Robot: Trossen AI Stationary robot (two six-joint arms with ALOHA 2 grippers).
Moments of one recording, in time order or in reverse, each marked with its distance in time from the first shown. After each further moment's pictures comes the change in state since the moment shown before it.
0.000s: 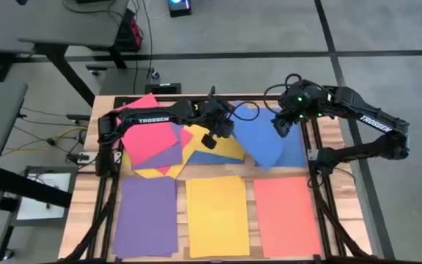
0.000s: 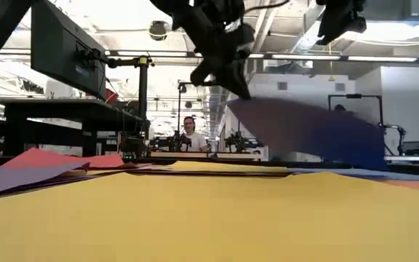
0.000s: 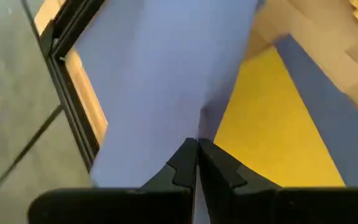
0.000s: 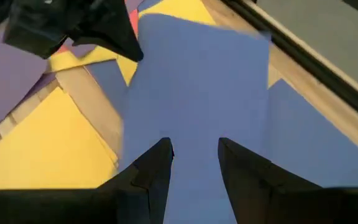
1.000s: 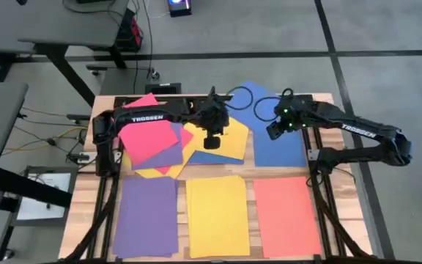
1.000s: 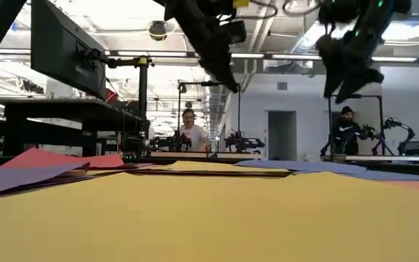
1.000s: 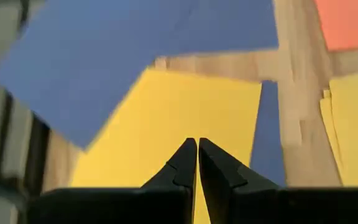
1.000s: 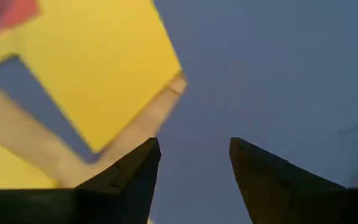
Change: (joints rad) left arm 0.013 -0.056 0.002 -0.175 -0.003 -0.649; right arm -0.161 -0.043 -0.492 0.296 0.056 0.108
